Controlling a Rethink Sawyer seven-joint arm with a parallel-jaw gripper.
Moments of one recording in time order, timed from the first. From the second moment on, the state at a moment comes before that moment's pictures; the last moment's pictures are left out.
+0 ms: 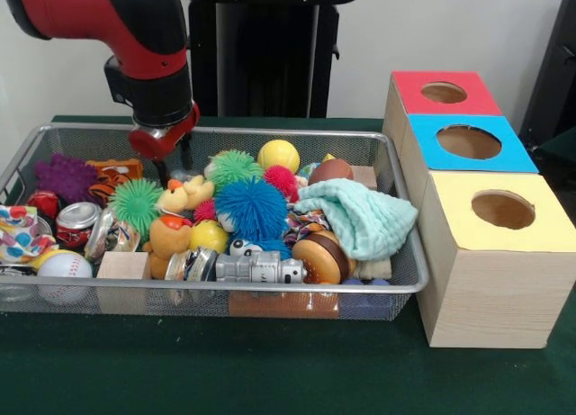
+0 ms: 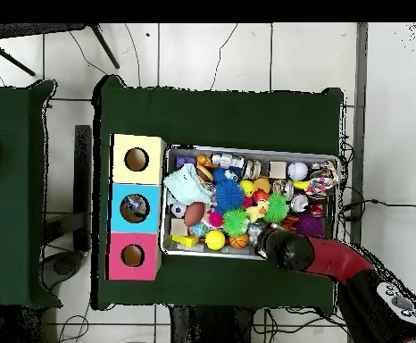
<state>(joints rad) -0.79 -0.46 0.21 1.79 -0.49 0.41 0.41</state>
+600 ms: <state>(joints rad) -0.77 -0.45 0.17 1.74 -0.49 0.41 0.41</state>
